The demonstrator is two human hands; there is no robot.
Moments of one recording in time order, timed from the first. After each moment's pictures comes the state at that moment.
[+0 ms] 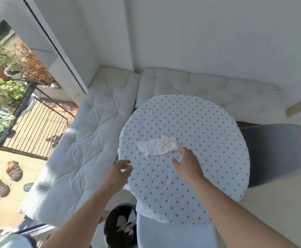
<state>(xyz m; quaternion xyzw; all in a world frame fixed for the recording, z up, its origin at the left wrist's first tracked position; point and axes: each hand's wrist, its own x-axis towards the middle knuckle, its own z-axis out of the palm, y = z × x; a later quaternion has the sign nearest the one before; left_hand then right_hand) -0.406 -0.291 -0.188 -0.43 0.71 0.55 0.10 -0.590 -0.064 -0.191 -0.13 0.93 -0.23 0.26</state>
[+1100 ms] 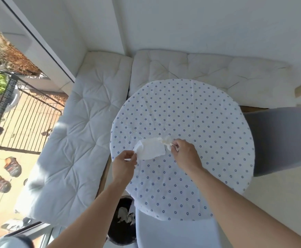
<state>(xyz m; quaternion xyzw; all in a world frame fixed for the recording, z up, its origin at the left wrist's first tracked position) -0.467 -0.254 -0.237 -0.50 0.68 0.53 0.00 -0.623 -0.065 -0.229 -0.18 0.92 -0.28 0.22</state>
